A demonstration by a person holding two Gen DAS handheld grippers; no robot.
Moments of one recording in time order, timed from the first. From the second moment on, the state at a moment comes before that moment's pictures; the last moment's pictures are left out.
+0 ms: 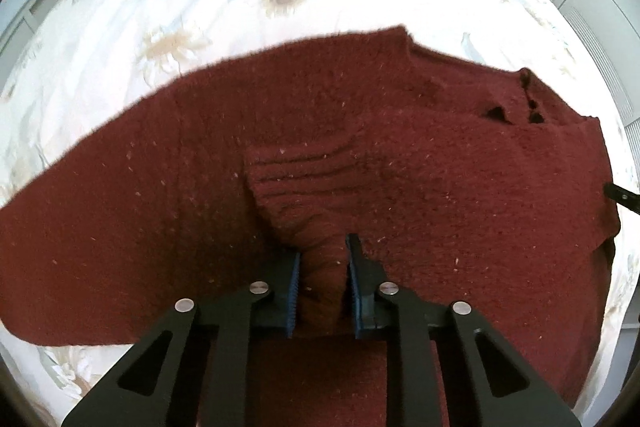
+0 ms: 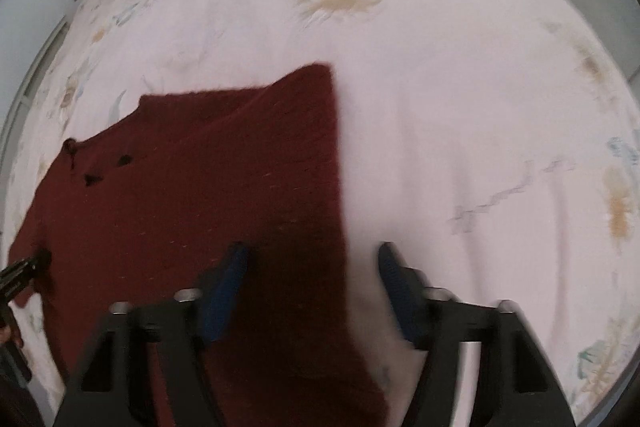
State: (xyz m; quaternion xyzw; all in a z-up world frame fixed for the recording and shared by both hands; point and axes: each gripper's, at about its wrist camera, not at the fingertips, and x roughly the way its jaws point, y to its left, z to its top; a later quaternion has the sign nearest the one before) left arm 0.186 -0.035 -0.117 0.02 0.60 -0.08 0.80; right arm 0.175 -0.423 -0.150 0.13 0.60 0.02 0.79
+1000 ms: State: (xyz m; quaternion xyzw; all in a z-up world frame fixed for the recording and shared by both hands) left arm 0.163 -0.069 -0.041 0.02 0.51 -0.10 0.85; right arm 0.142 -0.313 -0.074 0.02 0.48 0.05 0.87
